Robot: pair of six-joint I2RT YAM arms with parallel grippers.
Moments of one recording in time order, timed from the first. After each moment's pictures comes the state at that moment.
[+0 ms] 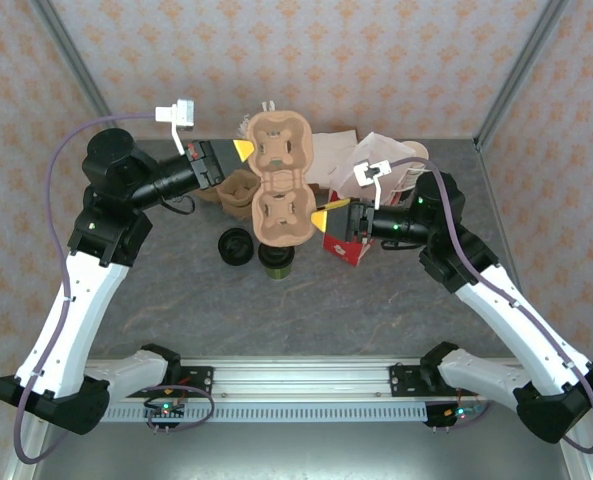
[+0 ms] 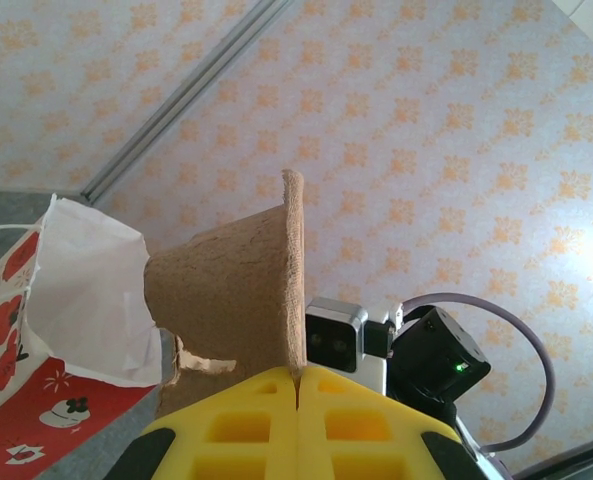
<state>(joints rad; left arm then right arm) -0.28 1.12 1.48 -0.30 0.74 -0.88 0.58 1.01 1.14 -0.21 -0.81 0.69</state>
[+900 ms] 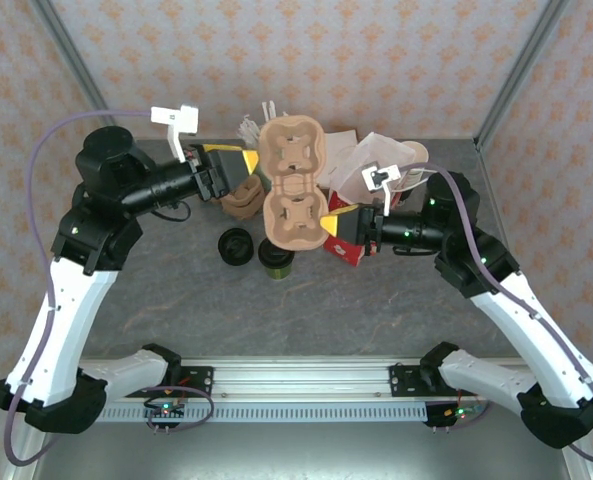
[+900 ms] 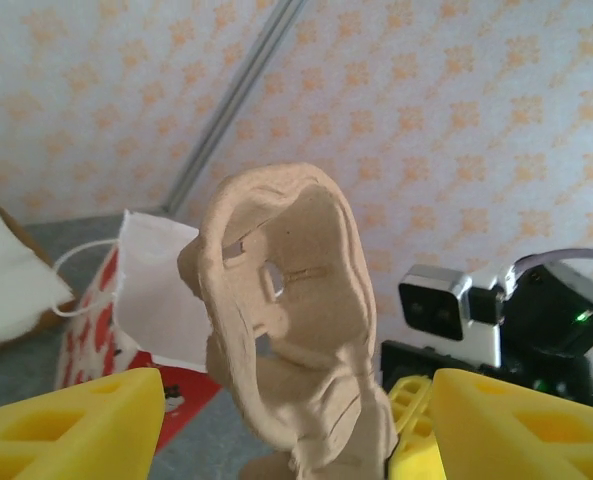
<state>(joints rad) -0.35 1.11 1.64 -0.60 0.58 -0.52 0.60 0.97 1.27 -0.49 -0.72 0.53</state>
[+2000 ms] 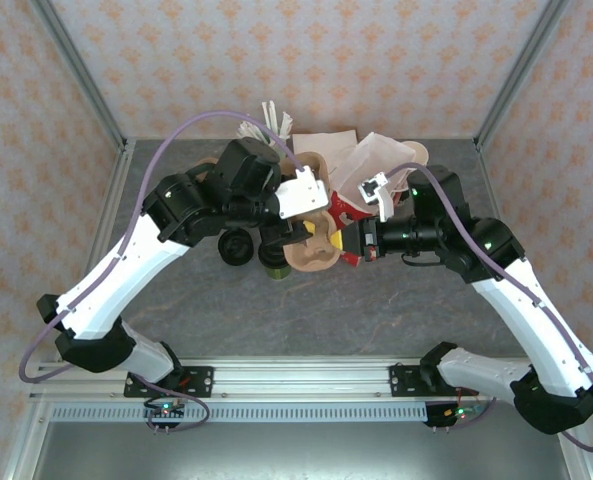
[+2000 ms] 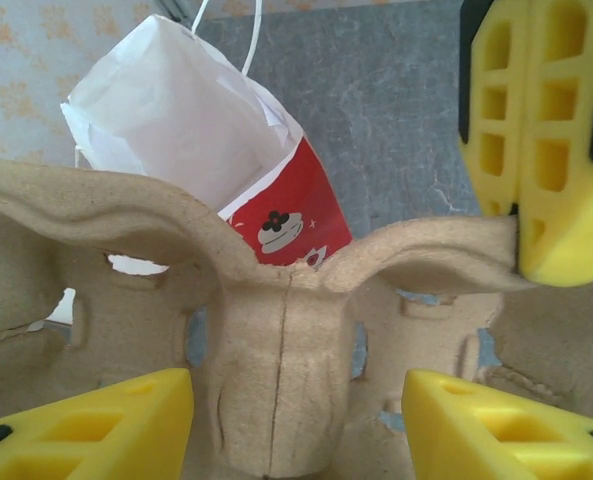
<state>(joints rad) -0.82 1.49 1.96 -1.17 0.10 0.49 0.61 1.06 1.43 -0.96 -0.63 0.48</state>
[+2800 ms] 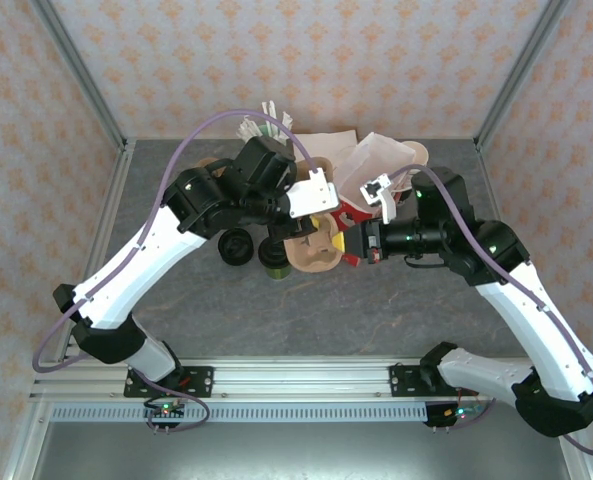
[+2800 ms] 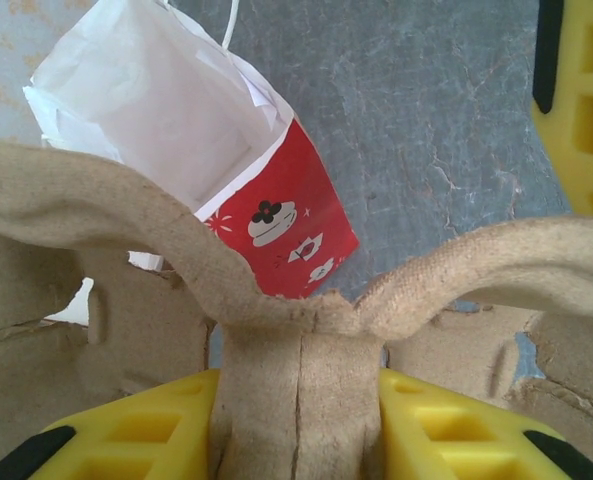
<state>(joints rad) -0.82 1.57 2.00 -1.20 0.10 0.52 0.61 1.05 1.43 -0.96 -0.65 0.48</state>
